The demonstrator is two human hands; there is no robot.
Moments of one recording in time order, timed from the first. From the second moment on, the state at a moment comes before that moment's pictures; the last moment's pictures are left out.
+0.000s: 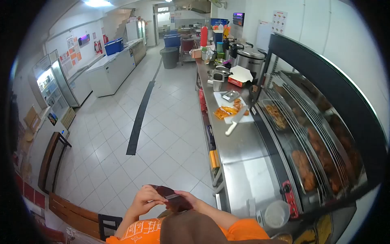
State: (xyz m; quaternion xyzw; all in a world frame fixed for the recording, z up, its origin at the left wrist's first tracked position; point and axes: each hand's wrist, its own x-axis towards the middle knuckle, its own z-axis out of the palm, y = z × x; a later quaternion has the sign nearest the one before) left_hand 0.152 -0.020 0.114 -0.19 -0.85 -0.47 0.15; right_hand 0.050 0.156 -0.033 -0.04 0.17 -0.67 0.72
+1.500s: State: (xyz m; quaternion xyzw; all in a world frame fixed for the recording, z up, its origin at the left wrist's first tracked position) left_hand -0.997 0.032 0.088 -0.36 -0.44 -0.58 -0.58; right_hand -0.775 0.154 0.049 0.14 0.58 -0.71 -0.38
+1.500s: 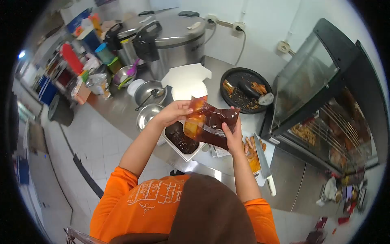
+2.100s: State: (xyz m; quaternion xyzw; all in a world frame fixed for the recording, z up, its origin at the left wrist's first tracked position) left_hand -1.054 -0.028 0.054 -0.57 -0.43 -0.42 -0.56; right_hand -0.830 0.060 0.114 0.22 0.85 -0.45 -0.18
